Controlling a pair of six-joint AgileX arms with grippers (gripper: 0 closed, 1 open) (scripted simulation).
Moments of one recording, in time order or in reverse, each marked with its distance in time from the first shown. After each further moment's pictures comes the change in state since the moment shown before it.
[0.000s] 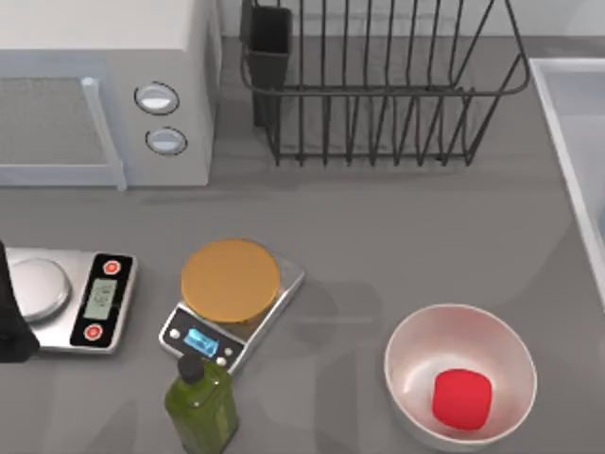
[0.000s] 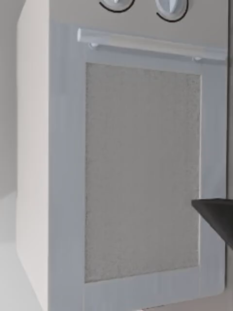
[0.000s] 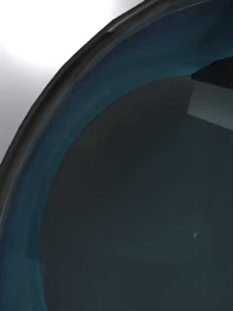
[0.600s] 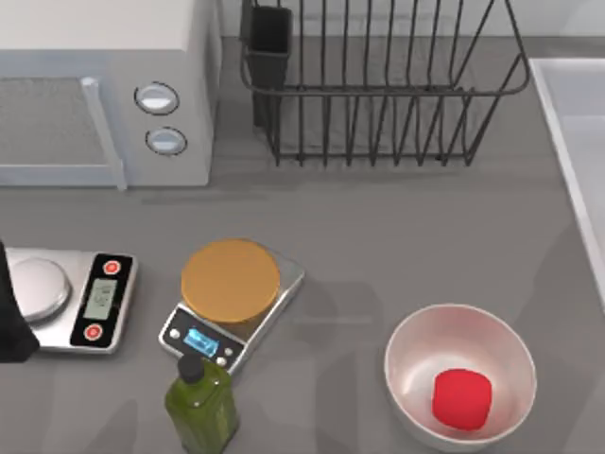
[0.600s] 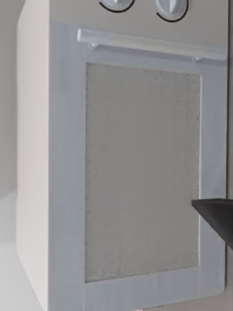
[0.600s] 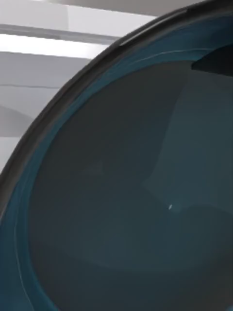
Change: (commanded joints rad) left arm 0.000 0.000 0.000 0.000 0.000 0.000; right arm -0.153 -0.414 -0.205 -0.223 -0.019 -0.152
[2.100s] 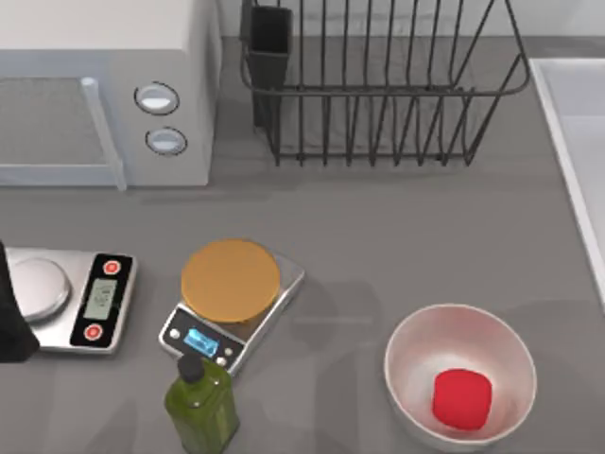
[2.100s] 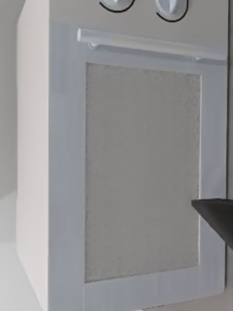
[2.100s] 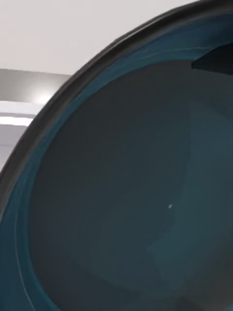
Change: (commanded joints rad) left arm 0.000 0.000 0.000 0.000 0.000 0.000; right arm 0.024 -0.721 -0.325 -0.145 0.133 -0.096
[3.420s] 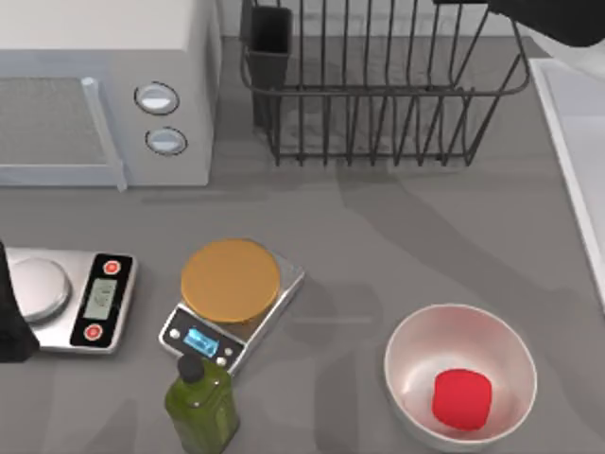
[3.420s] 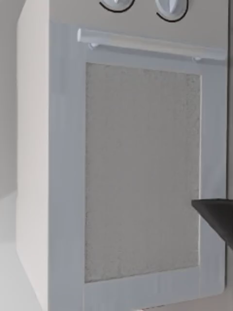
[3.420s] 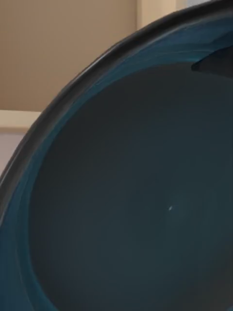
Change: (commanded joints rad) left arm 0.000 0.000 0.000 0.000 0.000 0.000; right arm 1.299 0.099 -0.024 1.342 0.733 0.621
